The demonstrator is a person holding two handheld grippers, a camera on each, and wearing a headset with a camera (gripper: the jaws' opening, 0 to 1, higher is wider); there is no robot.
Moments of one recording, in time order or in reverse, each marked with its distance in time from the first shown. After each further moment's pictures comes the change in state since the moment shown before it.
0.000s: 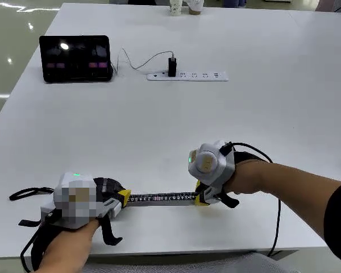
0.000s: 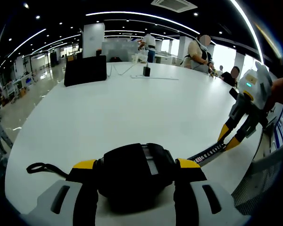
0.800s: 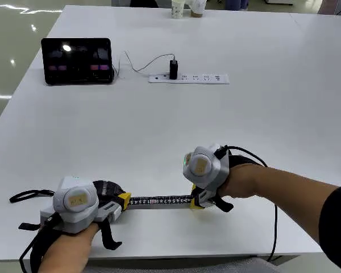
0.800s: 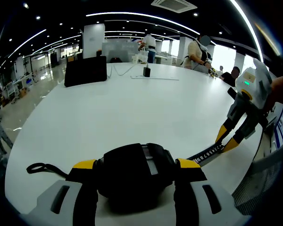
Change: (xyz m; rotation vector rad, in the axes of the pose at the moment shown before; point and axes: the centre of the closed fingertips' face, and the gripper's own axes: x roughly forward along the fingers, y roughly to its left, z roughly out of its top) left arm 0.000 0.001 0.001 0.001 -0.007 0.003; right arm 0.003 0.001 0.010 0.010 -0.005 0.001
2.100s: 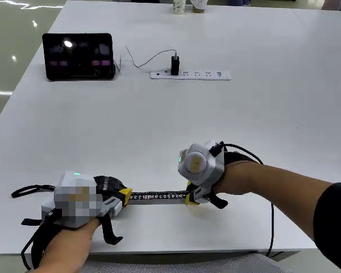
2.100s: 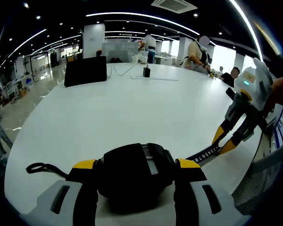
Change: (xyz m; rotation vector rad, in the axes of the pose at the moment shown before) left arm 0.000 0.000 0.000 -0.003 -0.003 -0.005; right arm 0.005 -0.001 0.014 -0.015 -0.018 -0.013
